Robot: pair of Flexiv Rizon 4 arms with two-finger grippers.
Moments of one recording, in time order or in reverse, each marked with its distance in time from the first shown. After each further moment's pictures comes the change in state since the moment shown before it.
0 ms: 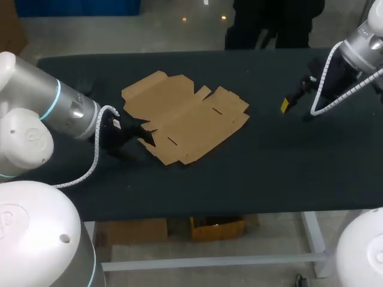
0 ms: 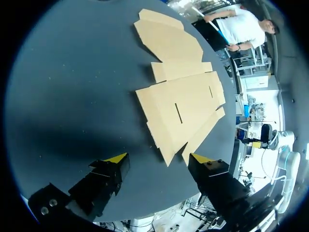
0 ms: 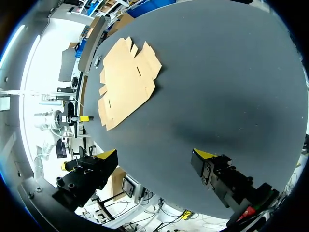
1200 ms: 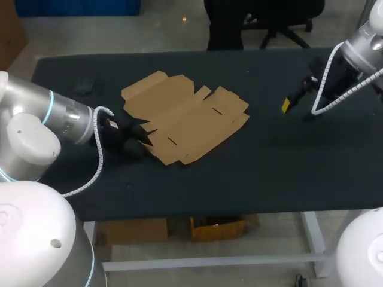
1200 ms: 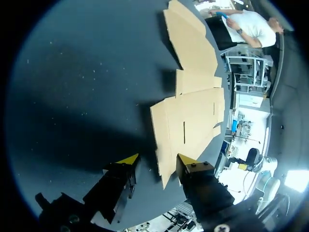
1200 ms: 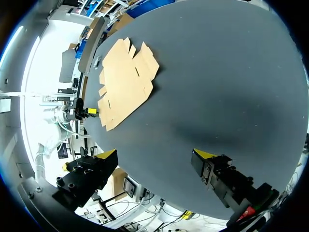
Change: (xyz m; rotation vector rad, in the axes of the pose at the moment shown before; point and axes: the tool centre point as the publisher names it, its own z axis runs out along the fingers) left arm -0.009 -0.029 0.032 -0.044 0.150 -0.211; right arm -0.005 0.002 0.000 0.002 0.012 0.010
